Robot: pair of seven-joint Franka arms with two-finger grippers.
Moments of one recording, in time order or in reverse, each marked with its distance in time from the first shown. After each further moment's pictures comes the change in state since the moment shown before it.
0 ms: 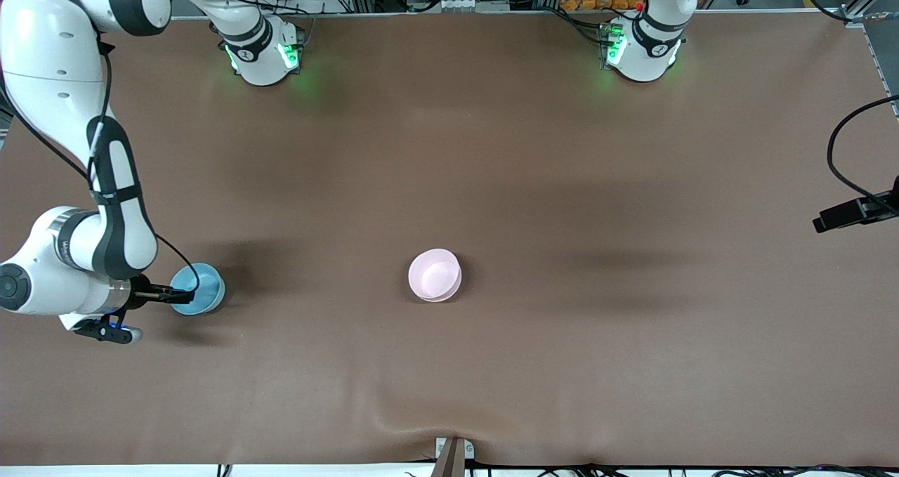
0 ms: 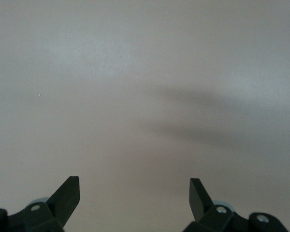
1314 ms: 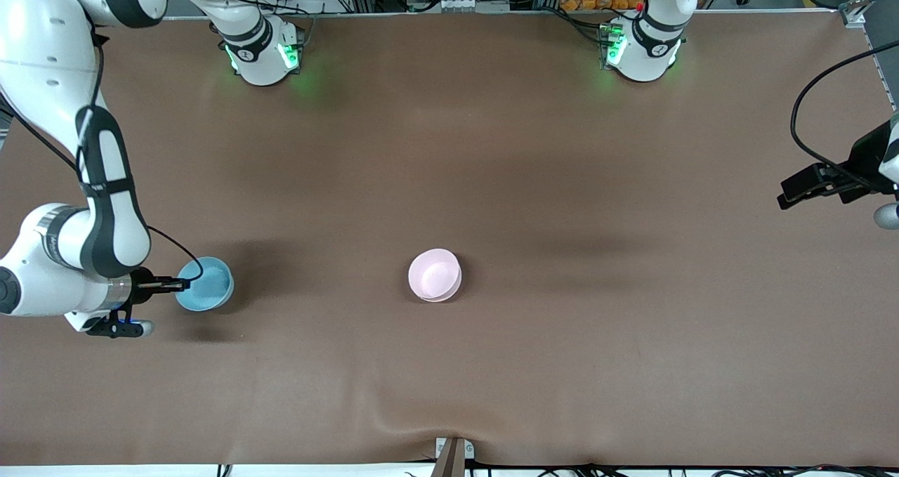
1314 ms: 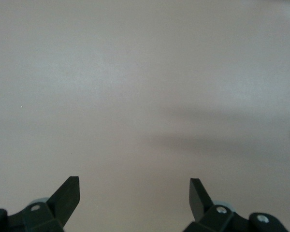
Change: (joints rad) left arm -0.009 -0.163 -0.095 -0.179 -0.001 0.099 -0.012; right arm -0.009 -0.084 0.087 0.035 0.029 -0.172 -0.105
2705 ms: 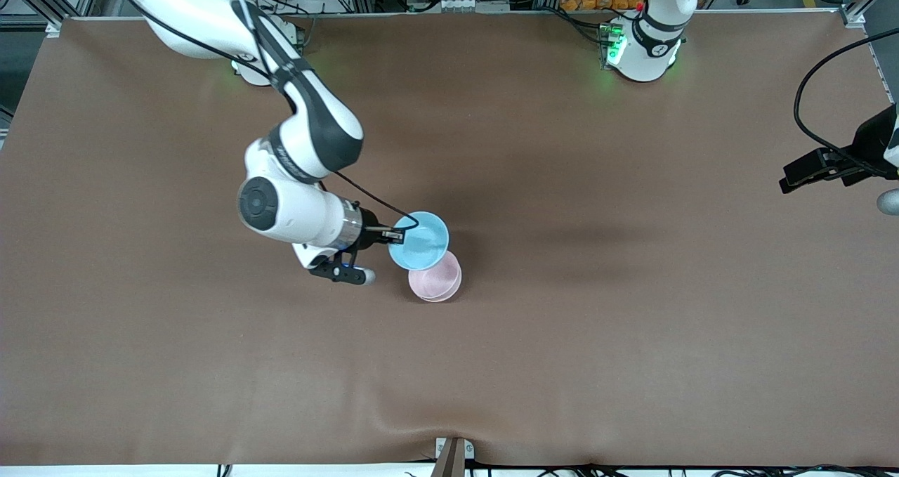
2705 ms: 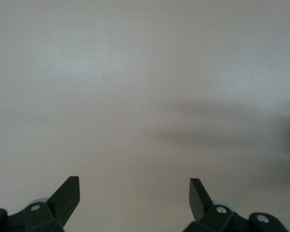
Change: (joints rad) left arm 0.010 -0.015 0.000 -0.005 0.000 -0.062 -0.018; right arm 0.410 -0.119 0.266 -0.147 0.188 0.312 0.719
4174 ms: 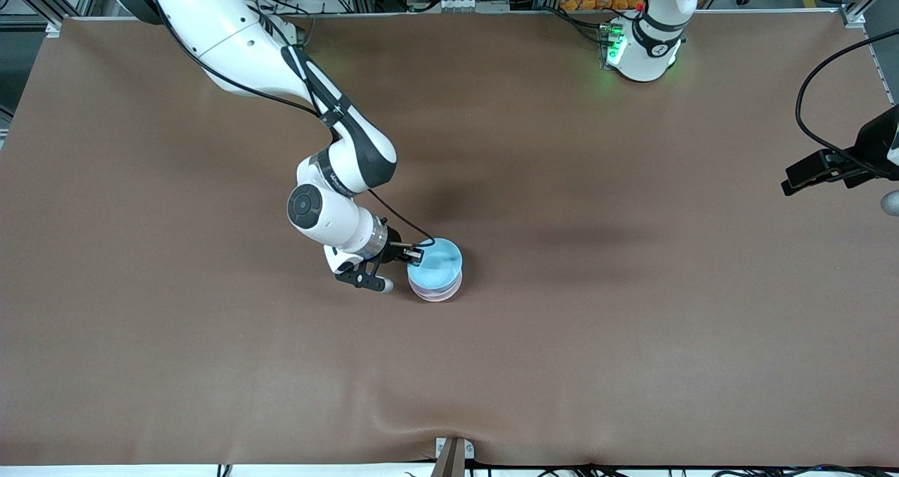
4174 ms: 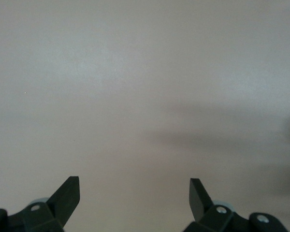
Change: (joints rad) left arm 0.000 0.000 0.002 0.000 0.000 0.015 0.000; right arm 0.053 0.132 -0.001 -0.062 0.001 0.346 0.014
